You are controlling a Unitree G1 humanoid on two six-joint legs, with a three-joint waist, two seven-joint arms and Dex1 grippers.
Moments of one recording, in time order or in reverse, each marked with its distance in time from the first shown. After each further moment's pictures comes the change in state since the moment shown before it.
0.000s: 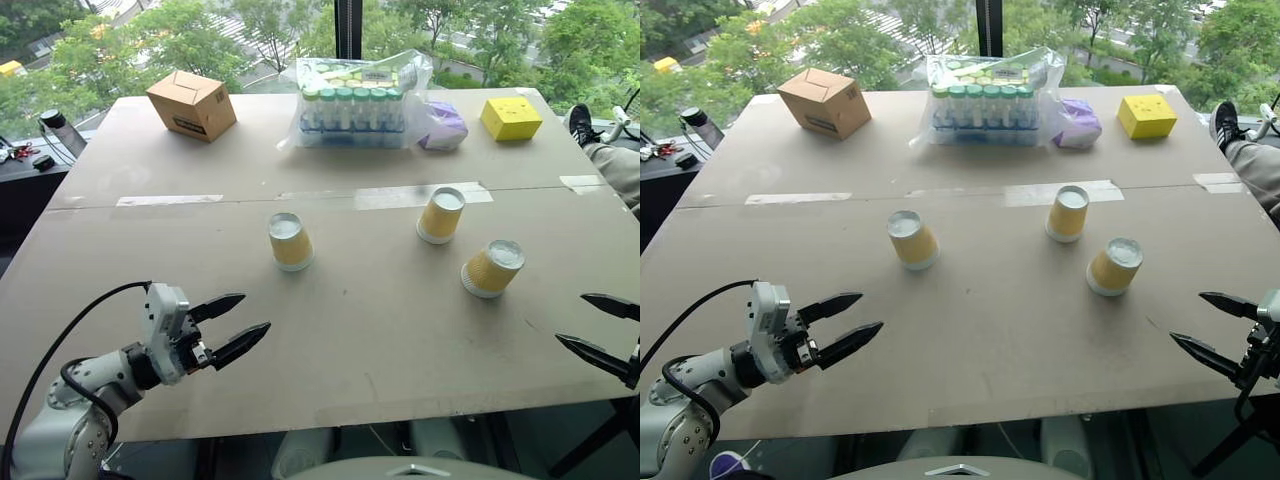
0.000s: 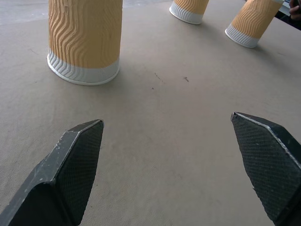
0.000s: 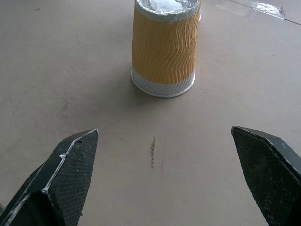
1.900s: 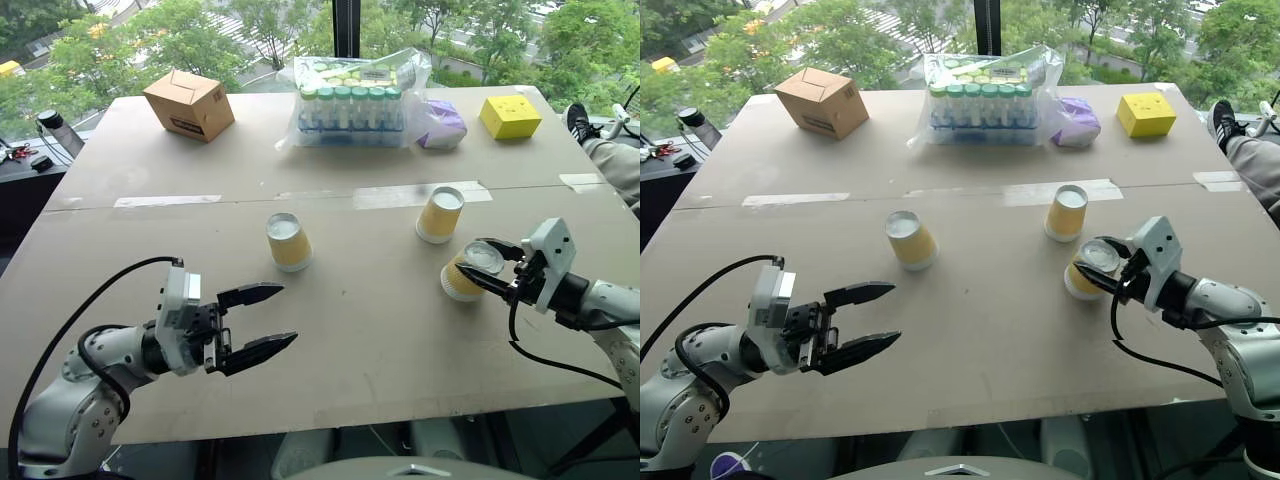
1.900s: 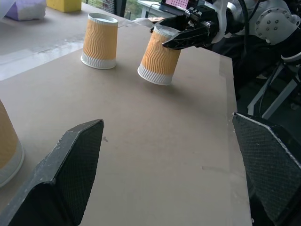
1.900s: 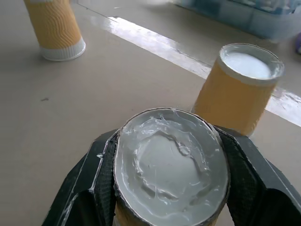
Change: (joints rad) left arm -0.111 0.042 -0.047 -0.119 -0.118 0.040 -0.164; right arm -0.477 0.114 0.495 -0.373 -0.012 0.383 -0.482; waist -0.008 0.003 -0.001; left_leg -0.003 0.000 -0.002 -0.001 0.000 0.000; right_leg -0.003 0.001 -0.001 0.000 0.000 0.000
